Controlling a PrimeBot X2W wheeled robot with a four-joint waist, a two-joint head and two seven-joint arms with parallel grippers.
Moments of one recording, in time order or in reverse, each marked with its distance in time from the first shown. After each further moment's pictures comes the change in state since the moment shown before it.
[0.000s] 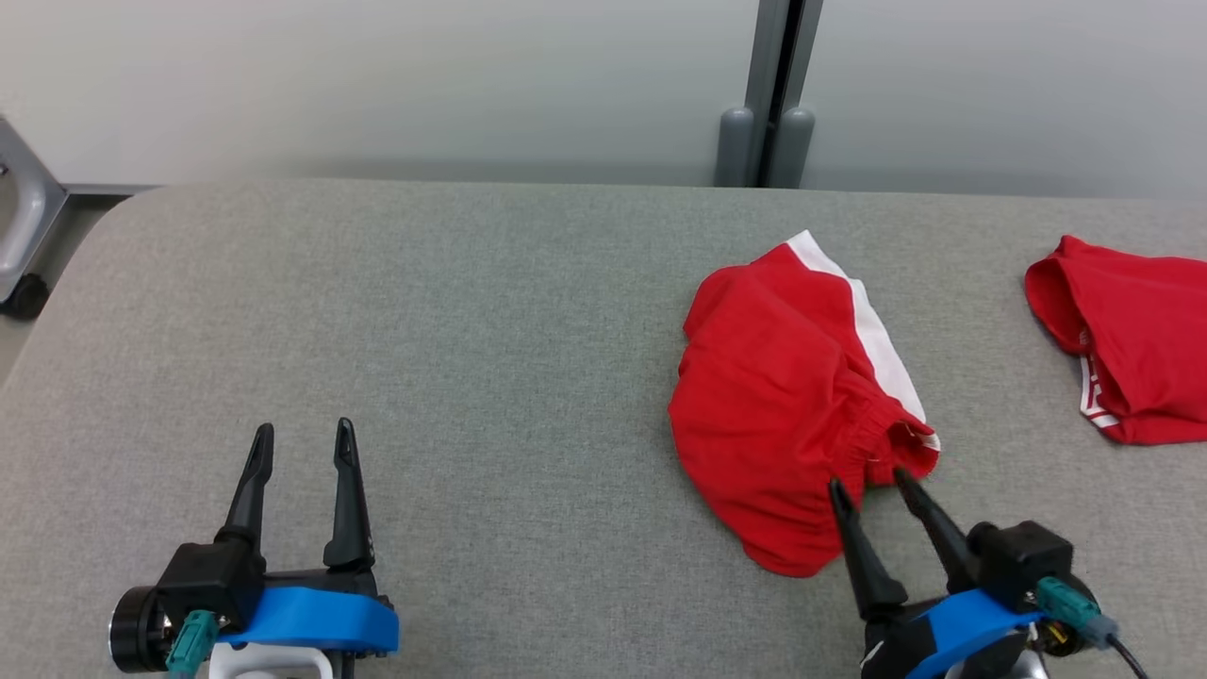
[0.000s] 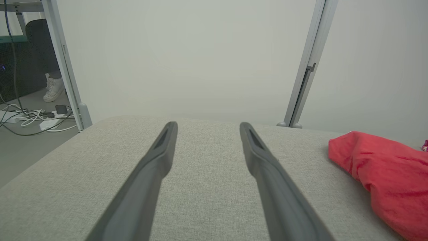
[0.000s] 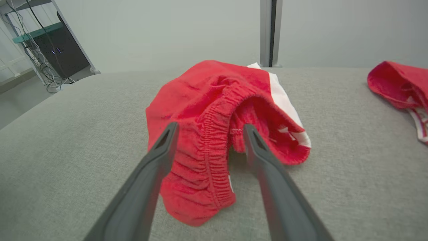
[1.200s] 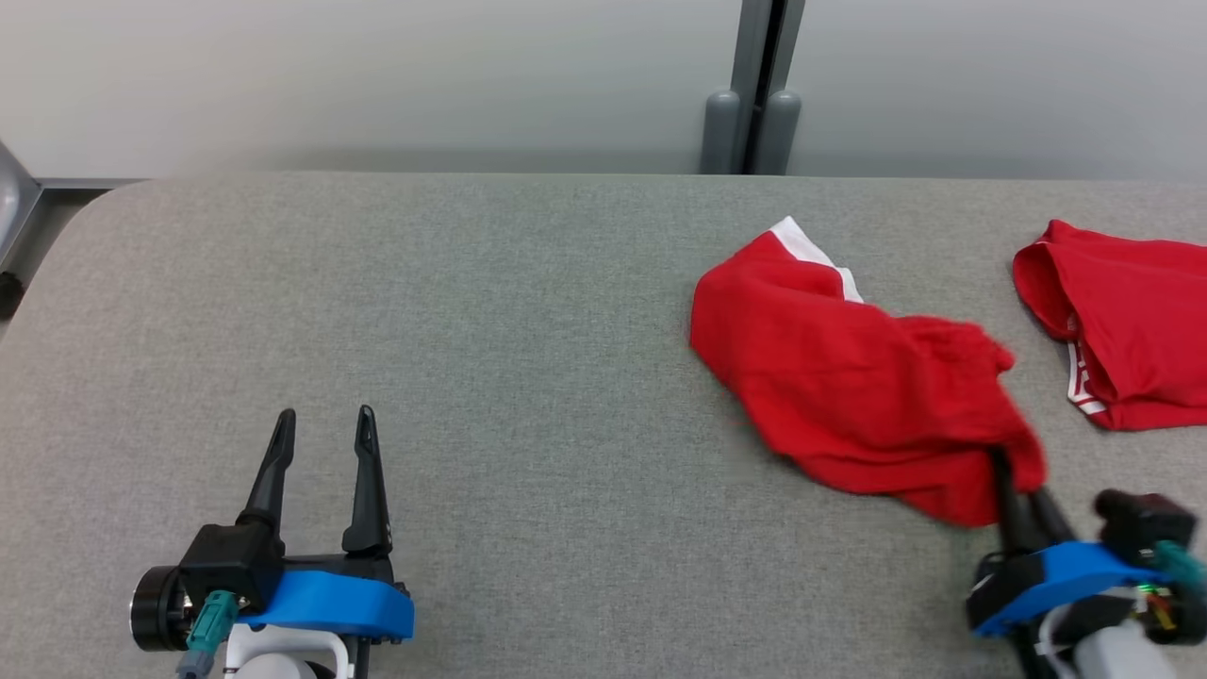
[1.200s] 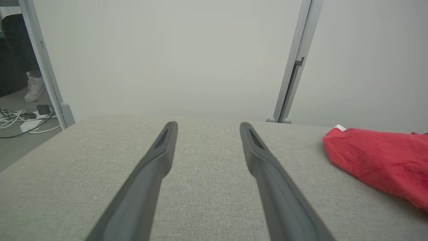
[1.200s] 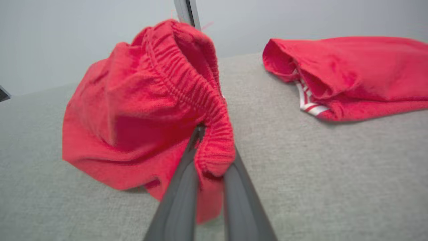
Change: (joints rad) left arm -0.041 -0.044 0.022 0.050 0.047 -0.050 0.000; right arm -0.187 -0.059 -0.178 0.408 0.063 0.000 -0.162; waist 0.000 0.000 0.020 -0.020
